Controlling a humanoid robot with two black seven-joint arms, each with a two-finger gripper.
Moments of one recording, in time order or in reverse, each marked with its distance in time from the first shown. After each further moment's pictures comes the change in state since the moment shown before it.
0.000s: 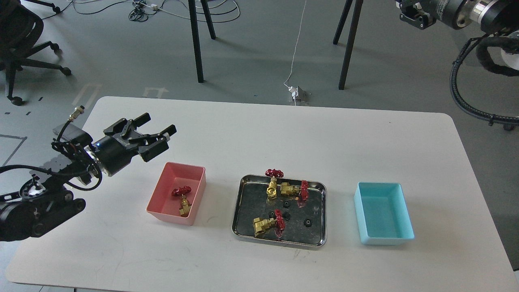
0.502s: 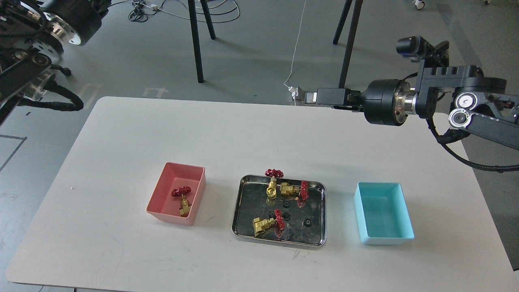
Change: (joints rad) left arm -0.479 -0.010 -0.067 0.147 -0.889 -0.509 0.163; right arm 0.142 -0.002 -0.616 0.334 -0.754 0.143 0.187
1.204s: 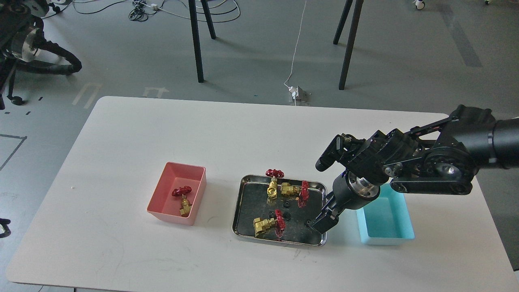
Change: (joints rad) left arm -0.104 -0.085 -0.001 0.176 -0.049 -0.040 0.012; right arm 0.114 0.467 -0.531 -0.171 -0.229 0.078 0.084
